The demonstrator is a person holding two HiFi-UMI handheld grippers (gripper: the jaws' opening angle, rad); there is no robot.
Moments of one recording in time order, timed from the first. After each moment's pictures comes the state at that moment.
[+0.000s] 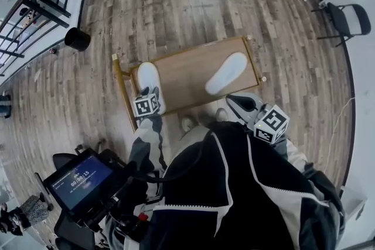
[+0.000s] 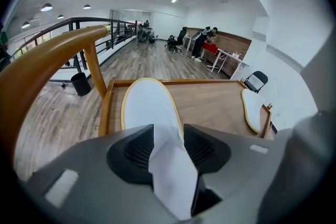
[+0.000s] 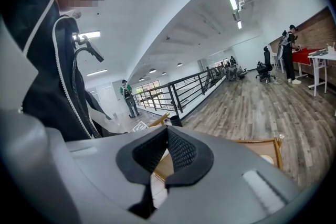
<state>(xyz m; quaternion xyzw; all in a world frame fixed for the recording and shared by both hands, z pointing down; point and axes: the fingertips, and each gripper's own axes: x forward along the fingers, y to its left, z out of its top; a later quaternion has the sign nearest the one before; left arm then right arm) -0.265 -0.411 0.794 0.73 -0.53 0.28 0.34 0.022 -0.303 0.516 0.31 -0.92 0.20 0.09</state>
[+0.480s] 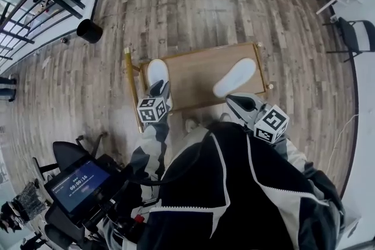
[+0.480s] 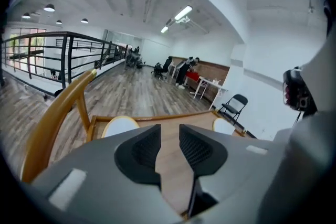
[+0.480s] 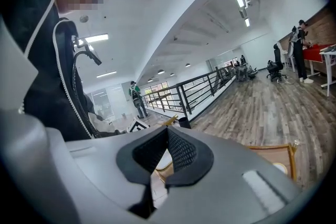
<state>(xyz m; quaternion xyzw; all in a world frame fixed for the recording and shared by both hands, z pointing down) -0.206 -0.431 0.690 0.80 -0.51 0.15 0.27 0.017 -0.338 0.513 0.26 -0.94 0.20 0.08</state>
